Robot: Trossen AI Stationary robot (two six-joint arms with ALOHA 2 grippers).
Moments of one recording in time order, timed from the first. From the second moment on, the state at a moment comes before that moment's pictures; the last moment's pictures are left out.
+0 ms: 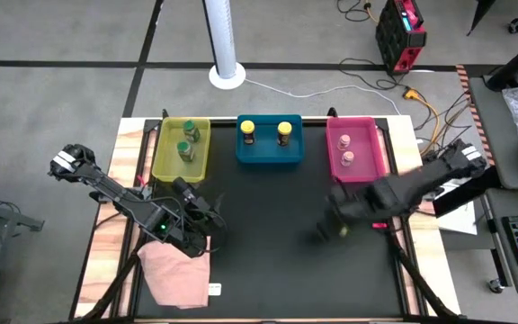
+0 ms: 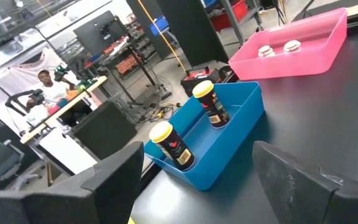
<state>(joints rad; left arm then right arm) -0.55 1.33 0.84 -0.47 -1.38 -0.48 0.40 1.35 1.19 -1.15 0.02 1.47</state>
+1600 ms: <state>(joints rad) -0.55 1.33 0.83 -0.48 -1.40 -0.48 -0.44 2.22 2.33 -1.35 0.05 0.20</state>
